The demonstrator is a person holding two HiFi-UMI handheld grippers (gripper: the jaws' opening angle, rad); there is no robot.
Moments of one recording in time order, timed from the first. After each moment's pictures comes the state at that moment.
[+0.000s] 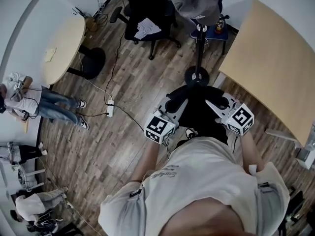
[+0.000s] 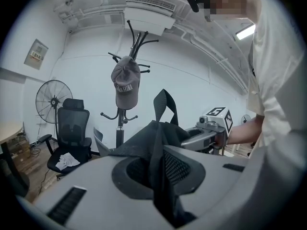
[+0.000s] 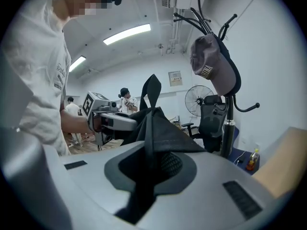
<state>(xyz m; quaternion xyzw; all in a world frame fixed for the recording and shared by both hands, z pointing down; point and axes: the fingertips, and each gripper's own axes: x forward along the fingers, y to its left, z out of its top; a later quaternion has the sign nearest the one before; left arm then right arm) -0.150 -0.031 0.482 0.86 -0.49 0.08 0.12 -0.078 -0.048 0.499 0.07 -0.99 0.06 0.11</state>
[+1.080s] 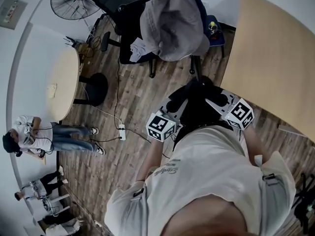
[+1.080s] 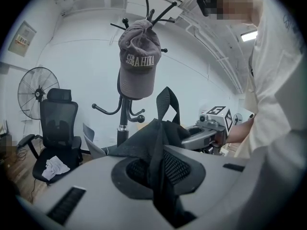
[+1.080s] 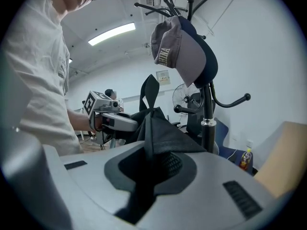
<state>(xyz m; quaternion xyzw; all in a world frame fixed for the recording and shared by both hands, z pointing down) -0.172 -0.185 0.518 0.88 -0.43 0.11 0.15 -0.098 -0.192 0.534 0.13 -0.98 0.09 0.11</state>
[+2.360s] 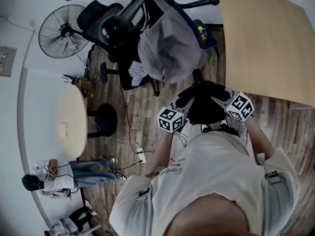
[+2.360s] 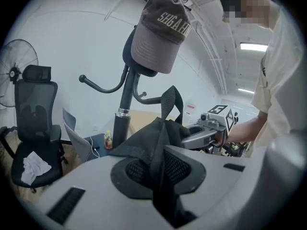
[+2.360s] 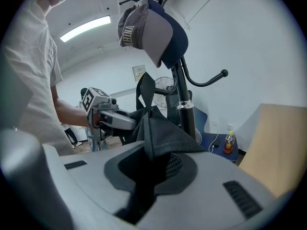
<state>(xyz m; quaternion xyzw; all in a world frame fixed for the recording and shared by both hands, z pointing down) -0.189 -0.257 0.576 0.92 -0.30 0.15 0.20 -0.112 -0.246 0.591 0.25 -0.94 0.16 0.14</state>
